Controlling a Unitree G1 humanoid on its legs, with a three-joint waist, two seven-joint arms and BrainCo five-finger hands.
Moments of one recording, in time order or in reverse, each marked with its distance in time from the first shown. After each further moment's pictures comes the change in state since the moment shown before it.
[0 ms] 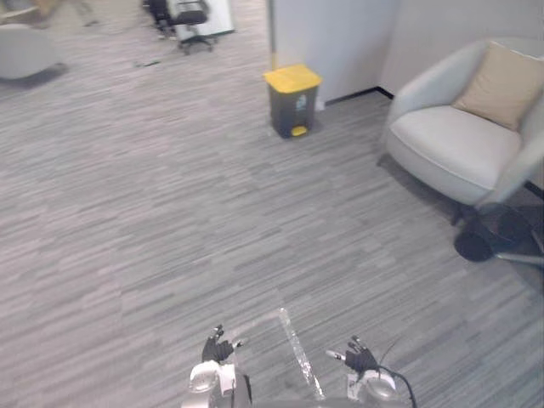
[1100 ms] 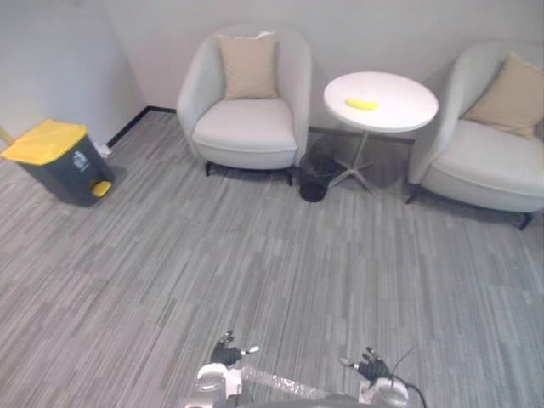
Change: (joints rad) left arm -0.024 0.041 -0.080 0.069 -0.019 0.002 -0.010; right arm 0.039 -0.005 -0.079 0.049 0.035 -0.011 -0.010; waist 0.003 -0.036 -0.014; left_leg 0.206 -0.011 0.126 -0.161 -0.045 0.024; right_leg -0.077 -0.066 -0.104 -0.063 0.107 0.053
